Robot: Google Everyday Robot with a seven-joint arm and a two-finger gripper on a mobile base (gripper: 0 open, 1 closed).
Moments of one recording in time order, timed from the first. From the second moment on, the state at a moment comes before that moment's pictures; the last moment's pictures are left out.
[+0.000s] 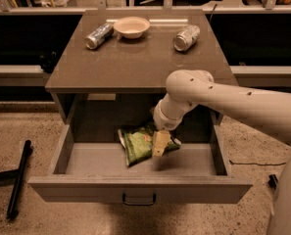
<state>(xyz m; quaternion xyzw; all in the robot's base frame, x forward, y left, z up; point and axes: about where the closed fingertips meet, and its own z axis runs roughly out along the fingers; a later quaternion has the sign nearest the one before) 0.593 -0.035 0.631 -0.70 0.68 0.09 0.17</state>
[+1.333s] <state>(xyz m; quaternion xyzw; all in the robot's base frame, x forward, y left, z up) 0.597 -0.019 0.605 -0.72 0.67 0.09 0.17</state>
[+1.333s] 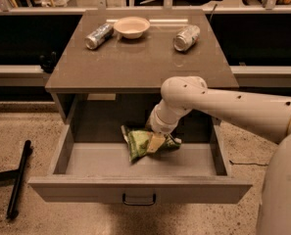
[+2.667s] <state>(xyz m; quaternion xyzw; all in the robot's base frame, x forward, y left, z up) 0.528 -0.081 0.731 -0.73 0.59 0.14 0.31</state>
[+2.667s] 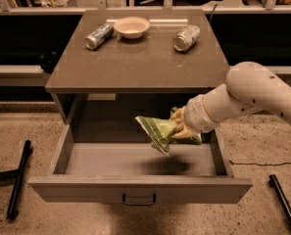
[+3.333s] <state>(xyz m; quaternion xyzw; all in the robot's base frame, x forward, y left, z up) 0.537 -0.096 0.780 -0.73 0.58 0.12 0.34</state>
